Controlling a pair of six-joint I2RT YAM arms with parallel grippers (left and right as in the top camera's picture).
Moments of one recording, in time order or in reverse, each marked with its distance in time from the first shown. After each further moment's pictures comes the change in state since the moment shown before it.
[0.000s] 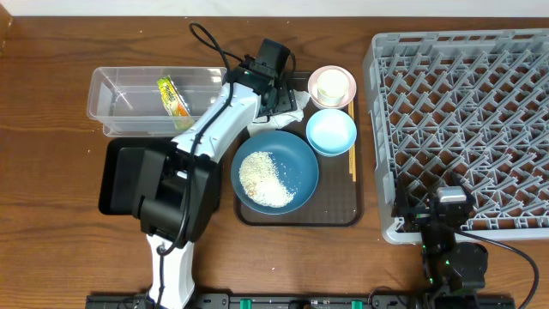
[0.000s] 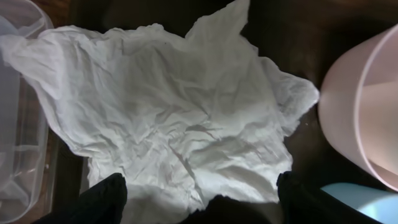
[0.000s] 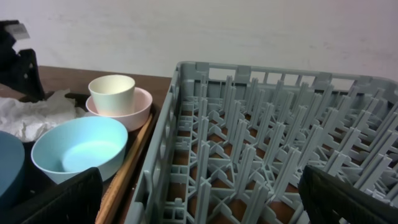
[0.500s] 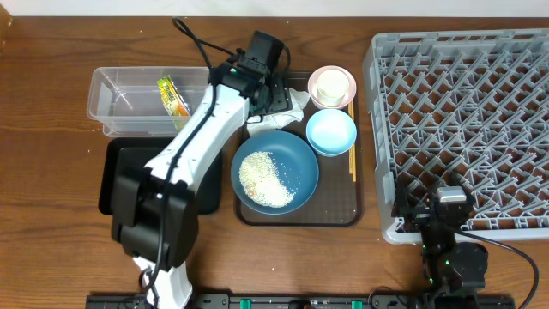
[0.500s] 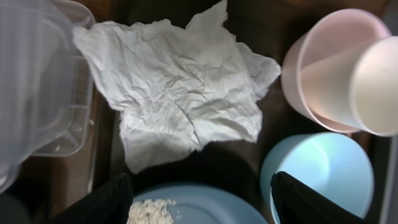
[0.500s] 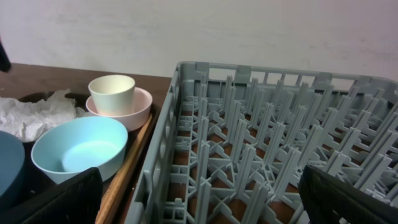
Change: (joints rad) left arm 0.000 -0.151 0.000 -0.133 0.022 0.011; right arm 0.000 0.000 0.000 0.000 0.000 0.000
